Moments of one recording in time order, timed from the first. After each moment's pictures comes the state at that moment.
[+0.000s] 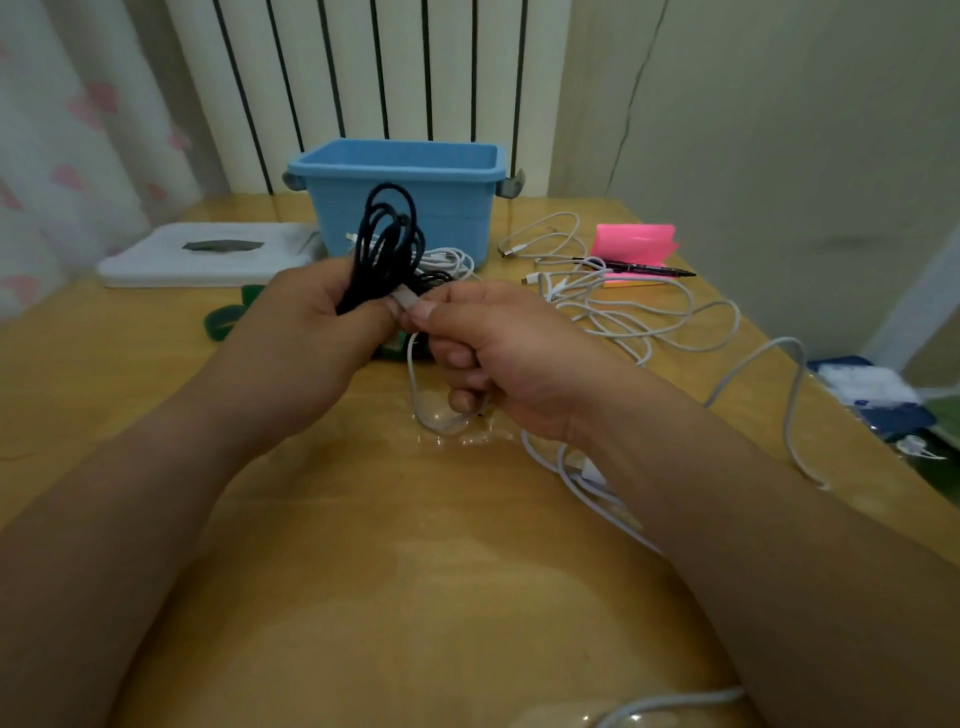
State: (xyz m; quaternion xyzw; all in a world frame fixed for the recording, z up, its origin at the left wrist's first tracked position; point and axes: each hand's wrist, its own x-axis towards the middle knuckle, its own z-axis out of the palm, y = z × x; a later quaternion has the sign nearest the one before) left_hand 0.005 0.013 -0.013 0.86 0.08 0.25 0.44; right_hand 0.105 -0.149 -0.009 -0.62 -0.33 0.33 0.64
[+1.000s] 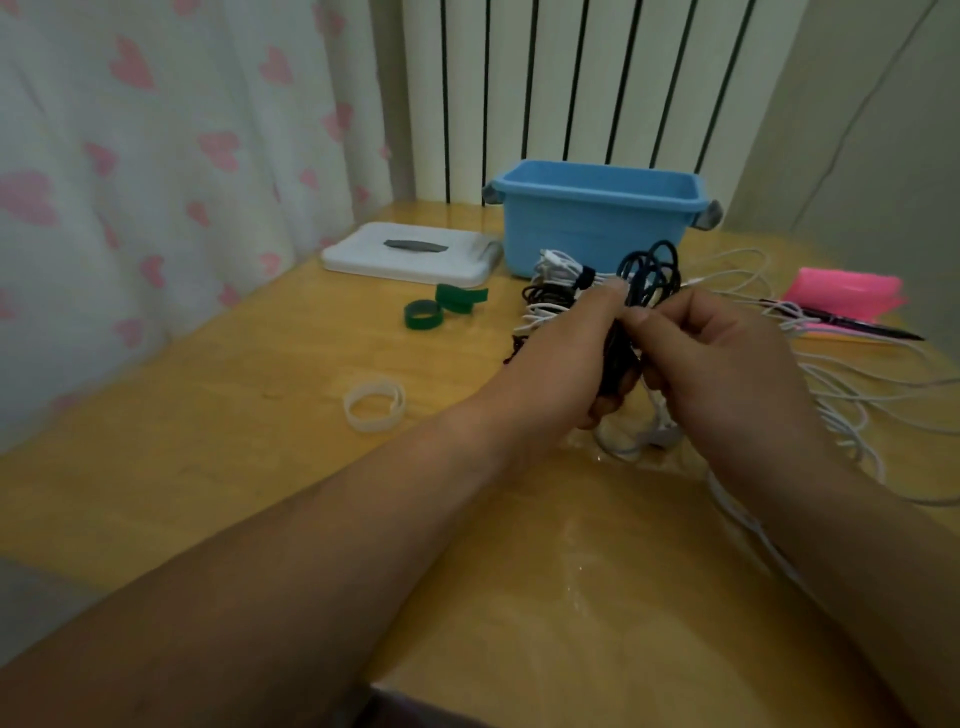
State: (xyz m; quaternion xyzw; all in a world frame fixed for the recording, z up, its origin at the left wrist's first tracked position) left_hand 0.008 -0.022 -0.014 0.80 0.13 0.12 0.57; right_hand 0.094 -0.144 -0.018 -0.73 -0.35 0.00 0.59
